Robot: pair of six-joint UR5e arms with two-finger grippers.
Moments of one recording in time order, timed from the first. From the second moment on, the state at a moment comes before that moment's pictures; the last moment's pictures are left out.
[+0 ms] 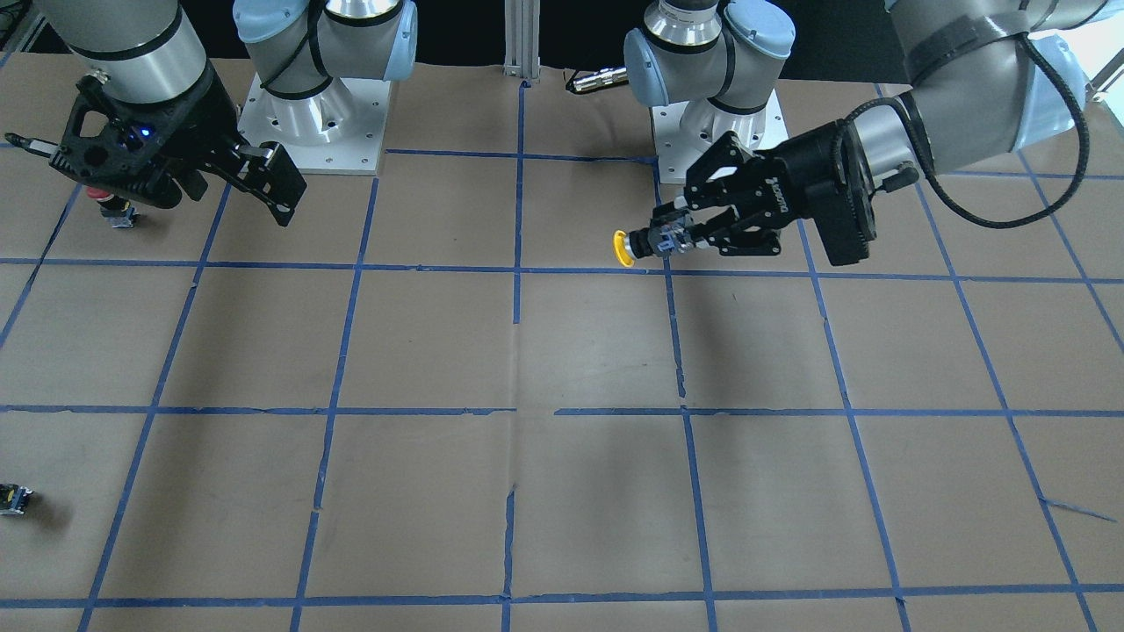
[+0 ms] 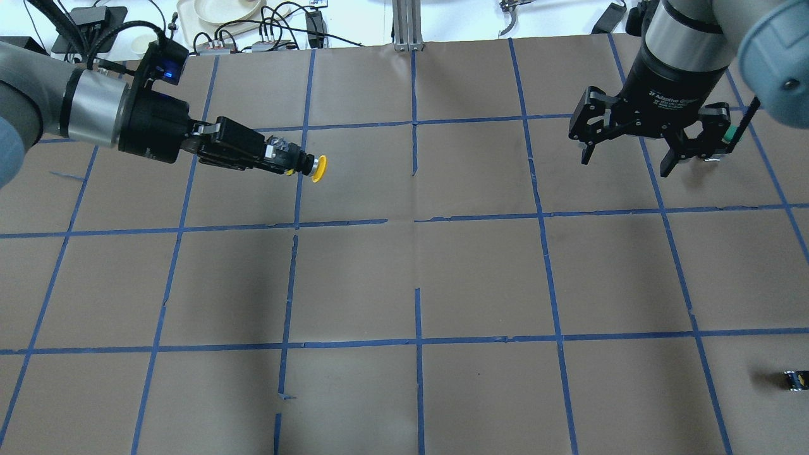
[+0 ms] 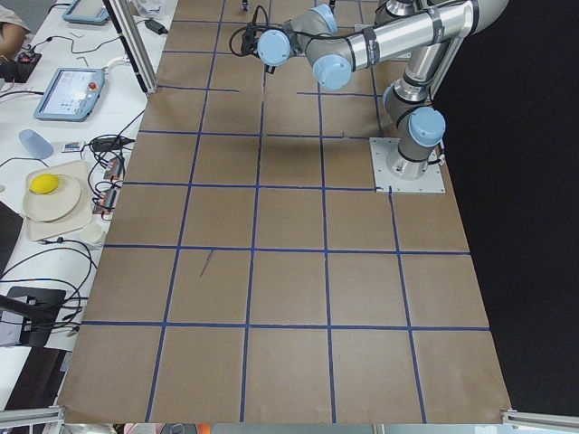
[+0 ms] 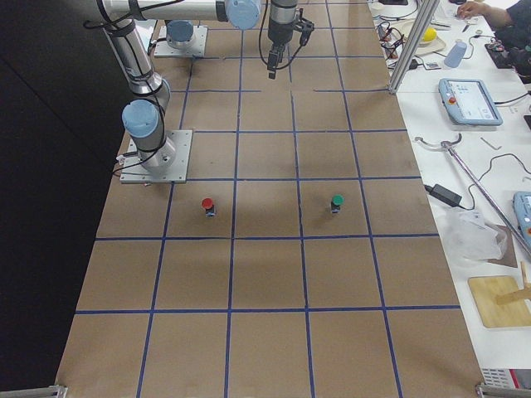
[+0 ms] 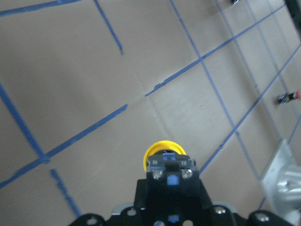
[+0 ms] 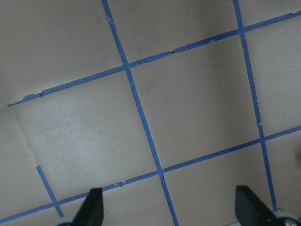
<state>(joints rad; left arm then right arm) -1.33 -1.54 -1.80 -1.74 0.62 0.69 1.53 -1.58 1.59 -1.49 -1.55 0.27</state>
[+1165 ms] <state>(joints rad) -1.52 -1.51 -1.82 -1.73 0.15 0.40 1.42 -1.63 1.58 -1.48 -0.71 0.94</state>
